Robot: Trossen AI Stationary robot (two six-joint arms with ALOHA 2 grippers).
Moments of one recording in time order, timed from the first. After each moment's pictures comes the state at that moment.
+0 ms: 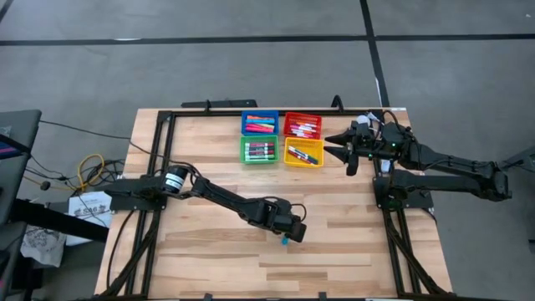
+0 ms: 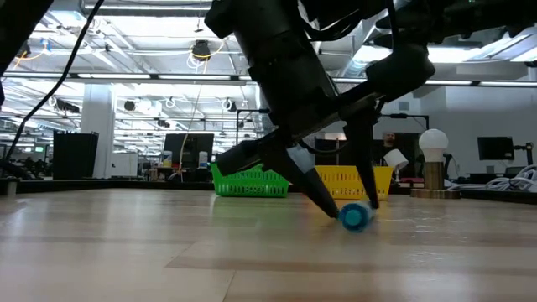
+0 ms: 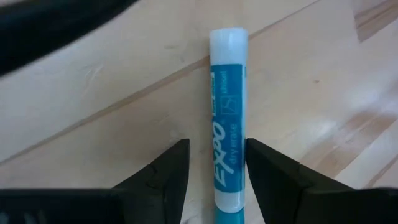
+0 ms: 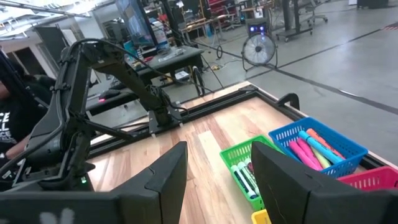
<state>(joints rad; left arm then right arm) -0.33 2.31 1.67 -0.52 -0.15 -1.36 -0.32 0.63 0.53 -0.01 -0.16 0.22</state>
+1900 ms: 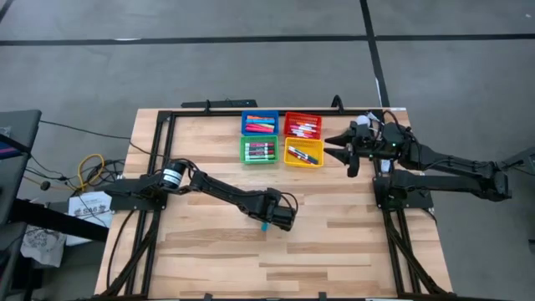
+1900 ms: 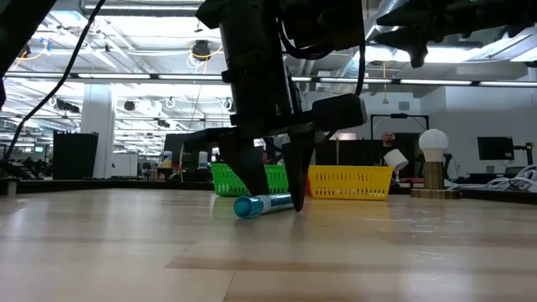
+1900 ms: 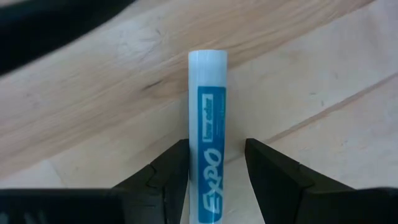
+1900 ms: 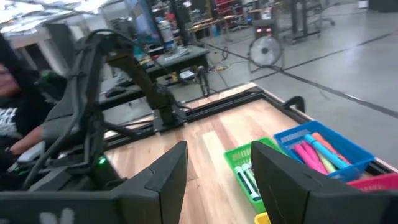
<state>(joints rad) -0.27 2.26 1.66 -0.80 -0.24 -1.31 -0.32 0.63 0.53 -0.01 -0.18 0.20</state>
